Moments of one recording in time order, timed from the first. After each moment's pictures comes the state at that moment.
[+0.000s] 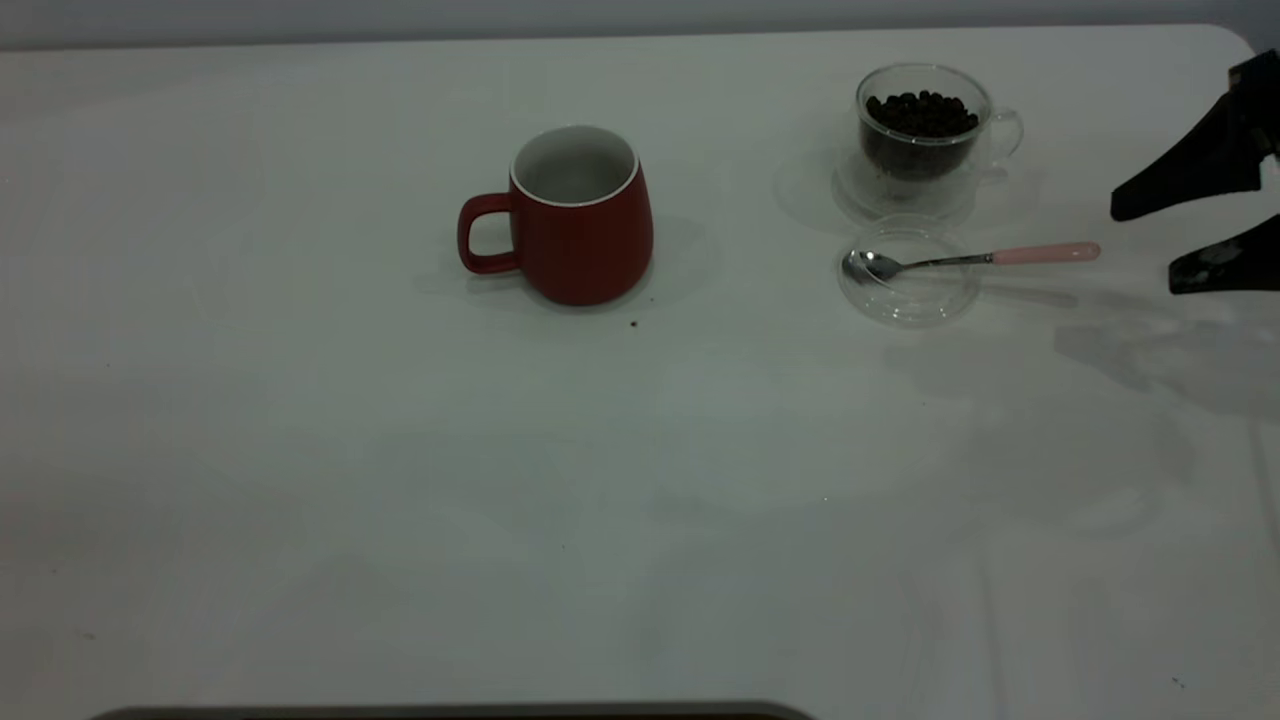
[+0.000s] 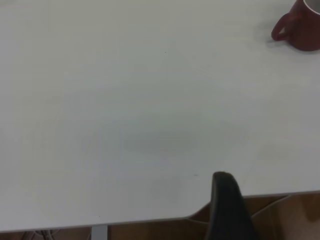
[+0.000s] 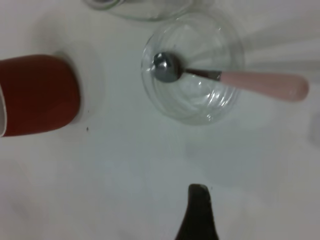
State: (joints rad) left arm -0.06 -0.02 -0.49 -0.01 1.13 0.01; right arm -0.33 2.25 -1.01 1.29 0.76 -1.13
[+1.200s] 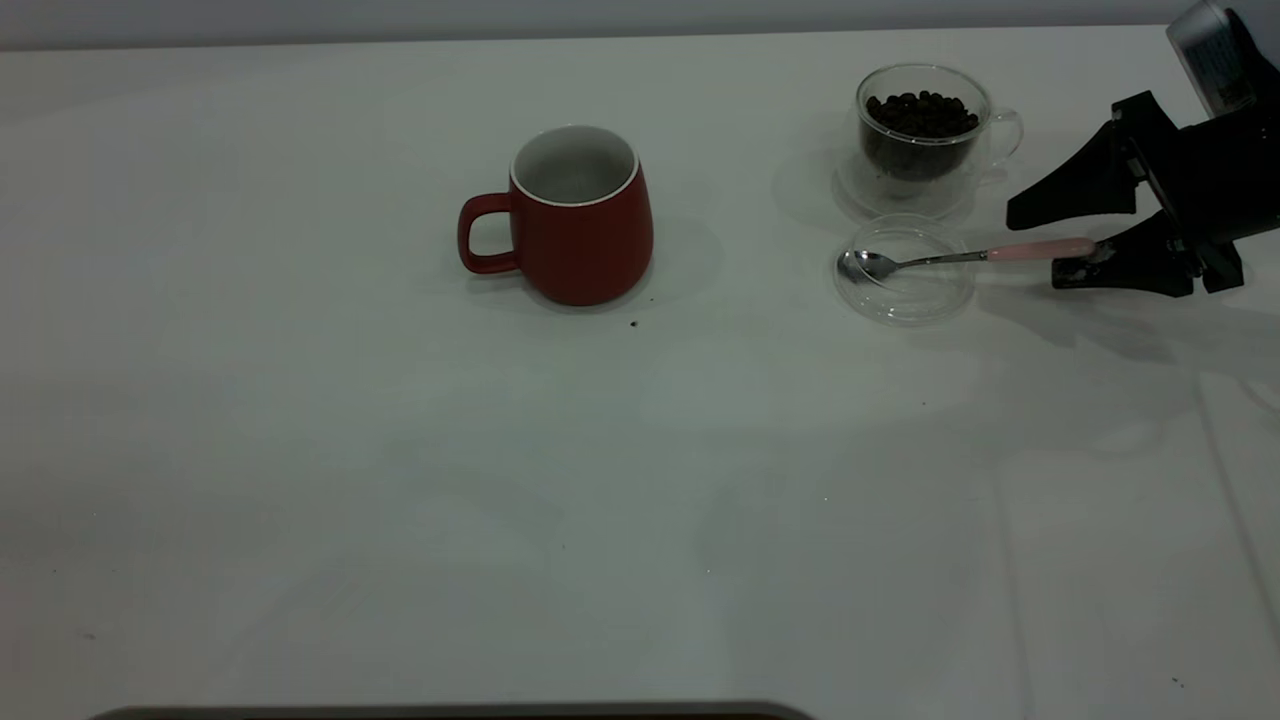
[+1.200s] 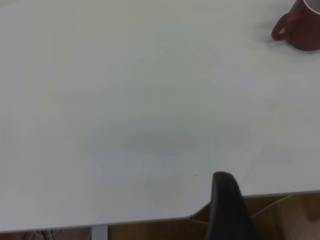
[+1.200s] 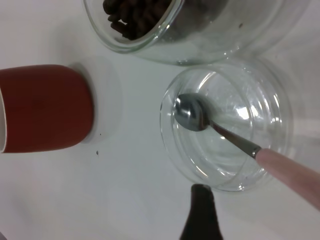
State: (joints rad) left arm -0.06 -0.02 -0.49 -0.01 1.13 0.01; right arm -0.24 2.46 -1.20 1.42 0.84 -1.28
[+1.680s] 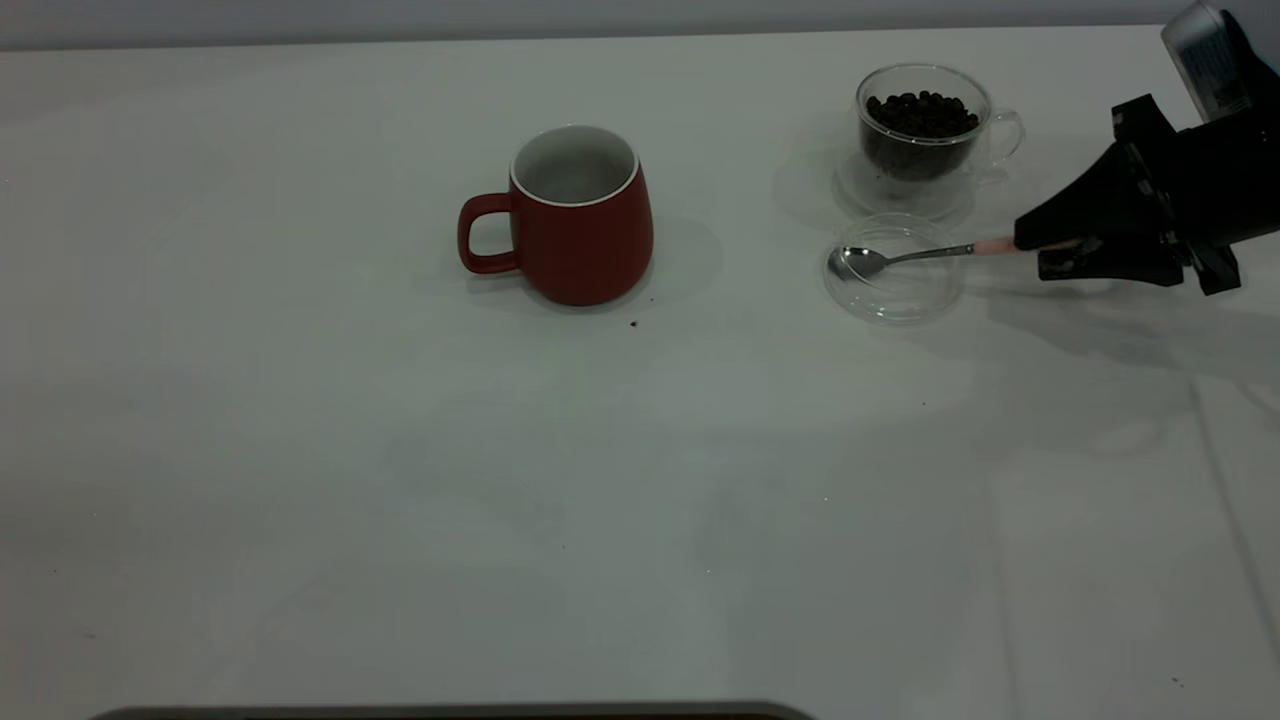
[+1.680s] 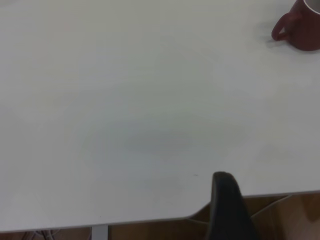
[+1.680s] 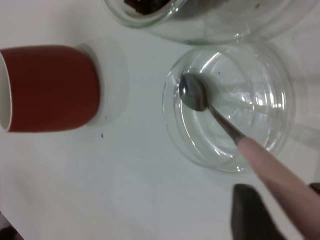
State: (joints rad) left arm -0.06 -0.02 -0.49 -0.01 1.13 0.01; right arm -0.24 2.47 -1.20 1.38 0.86 -1.29
